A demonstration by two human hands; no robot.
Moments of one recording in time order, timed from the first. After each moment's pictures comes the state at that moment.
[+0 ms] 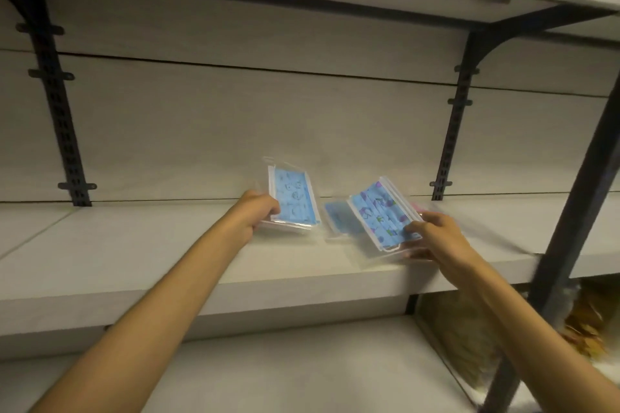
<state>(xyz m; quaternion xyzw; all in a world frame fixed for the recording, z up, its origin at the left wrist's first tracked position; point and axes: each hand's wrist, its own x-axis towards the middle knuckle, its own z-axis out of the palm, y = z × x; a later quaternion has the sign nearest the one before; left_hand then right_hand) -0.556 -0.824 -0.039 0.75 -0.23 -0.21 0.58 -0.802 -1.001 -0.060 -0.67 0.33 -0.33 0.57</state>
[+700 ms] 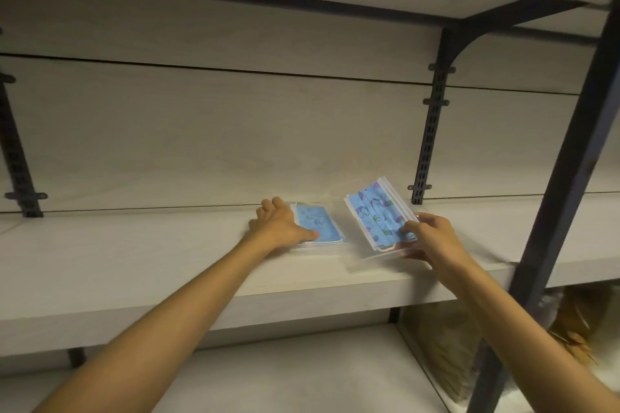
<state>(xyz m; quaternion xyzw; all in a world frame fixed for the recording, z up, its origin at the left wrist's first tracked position) -0.590 -0.940 -0.072 0.91 -0.36 -0.05 0.22 -0.827 -1.068 -0.060 -0.66 0.35 -0.34 0.57</state>
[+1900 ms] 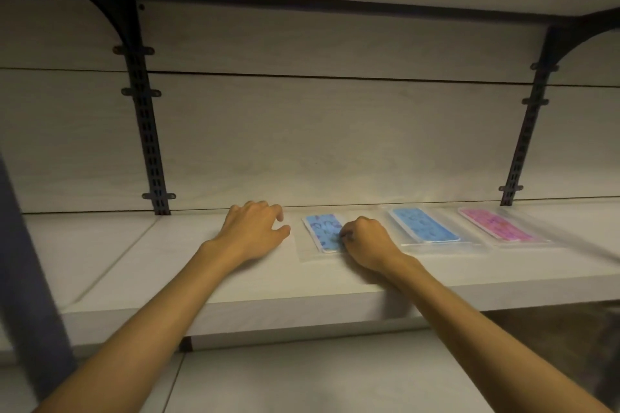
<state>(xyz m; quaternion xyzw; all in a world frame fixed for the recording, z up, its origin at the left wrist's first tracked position) -0.448 -0.714 -0.059 0.88 -0.45 0.14 0.09 -0.596 -0.898 -0.087 -0.95 0.25 -0.17 0.12</state>
